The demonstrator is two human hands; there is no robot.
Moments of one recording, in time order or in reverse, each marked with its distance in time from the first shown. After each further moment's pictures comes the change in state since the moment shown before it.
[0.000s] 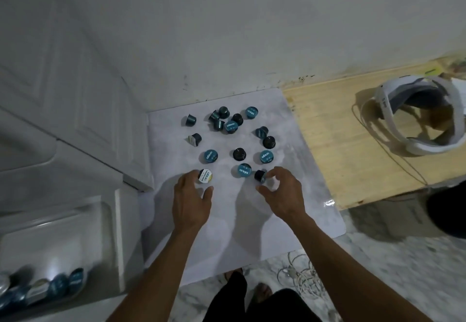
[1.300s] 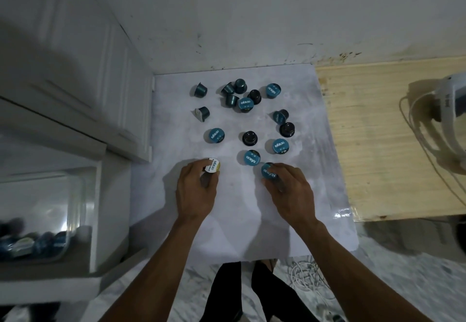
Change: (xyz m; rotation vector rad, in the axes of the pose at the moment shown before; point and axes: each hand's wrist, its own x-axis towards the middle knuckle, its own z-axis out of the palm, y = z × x) left_hand -0.008 -0.015 0.044 -0.092 0.198 0.044; right_hand 0.026 0.058 0.024 -0.122 0.036 -0.478
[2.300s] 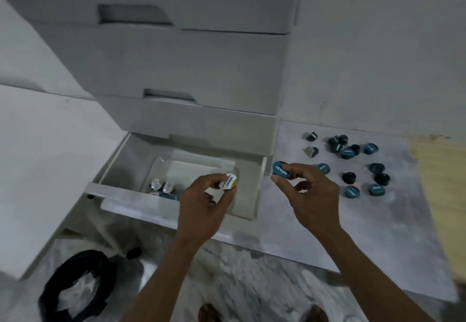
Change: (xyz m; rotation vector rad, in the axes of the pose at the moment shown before) left_hand -0.092 -0.007 -0.315 -0.173 0.281 0.048; right_hand -0.051 -0.302 0.001 0.570 0.121 -0.349
